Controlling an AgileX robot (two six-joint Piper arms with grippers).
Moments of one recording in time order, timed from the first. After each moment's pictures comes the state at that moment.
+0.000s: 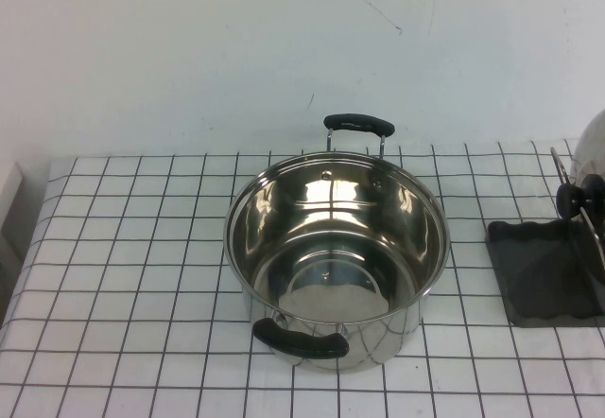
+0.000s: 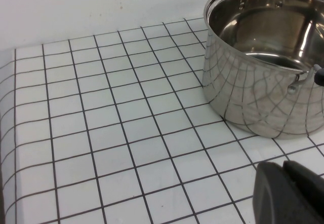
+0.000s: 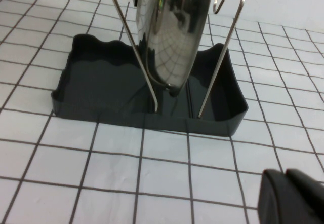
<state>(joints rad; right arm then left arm) -0.04 -0.01 0.03 -0.07 0.42 -0.11 -0.38 0.11 -0.39 -0.12 0.75 0.02</state>
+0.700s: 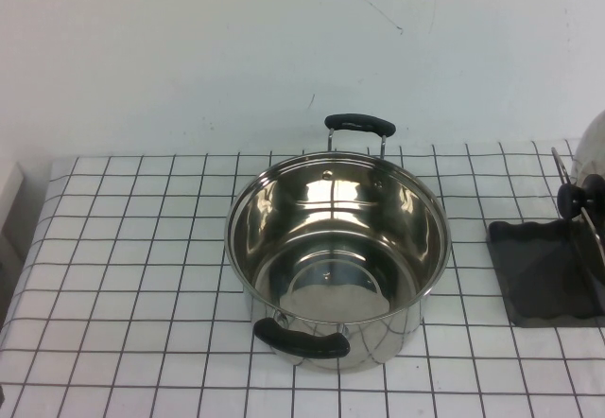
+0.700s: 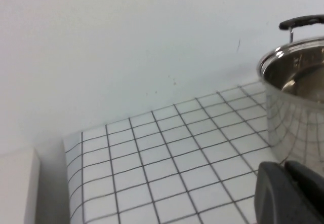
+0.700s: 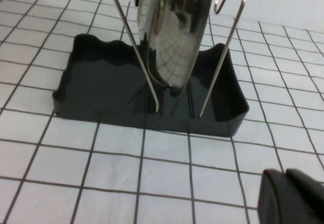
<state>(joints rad) -0.04 -0.01 0.03 -0.07 0.42 -0.11 -0.37 0.00 -0.13 0.06 0.32 0.02</state>
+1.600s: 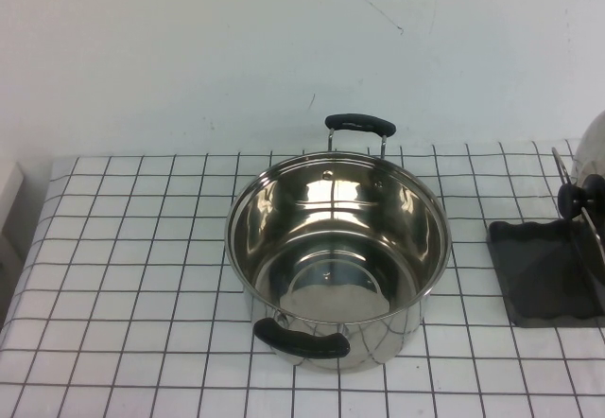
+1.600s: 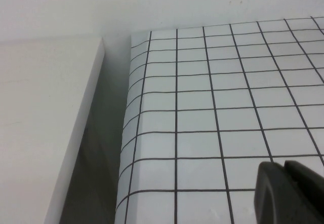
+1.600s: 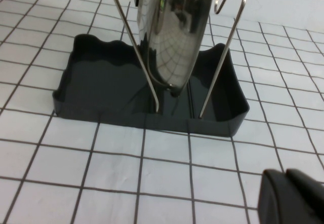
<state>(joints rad) -0.04 -0.01 0.03 -0.07 0.42 -0.11 -0.07 -0.01 0.03 -0.02 0.35 0.01</state>
